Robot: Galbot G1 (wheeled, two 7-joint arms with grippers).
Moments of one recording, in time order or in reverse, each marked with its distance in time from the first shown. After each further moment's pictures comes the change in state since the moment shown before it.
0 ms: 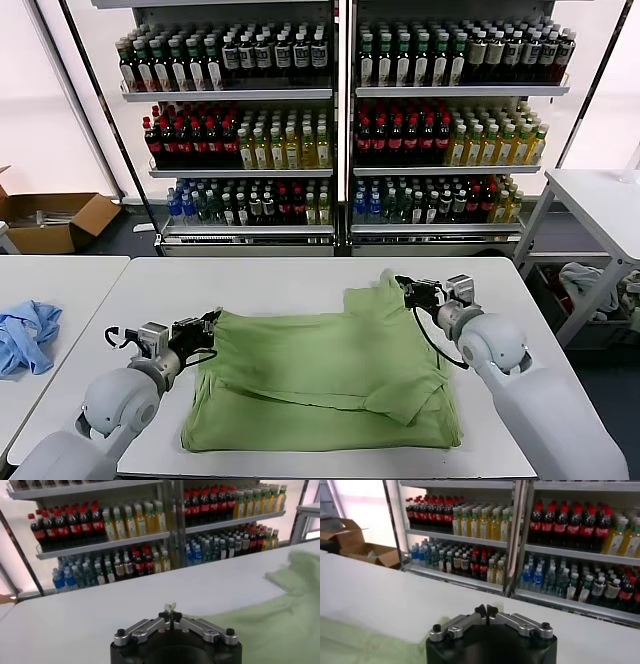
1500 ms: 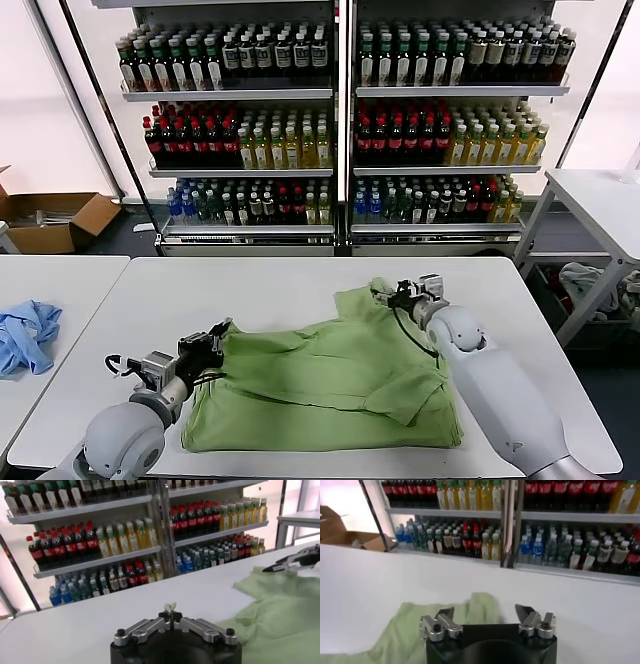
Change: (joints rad) left arm 0.121 0.005 0.010 -0.142 0.058 -0.075 -0.054; right arm 0.258 0.250 -0.147 -0.502 -0.042 0.024 -0.007
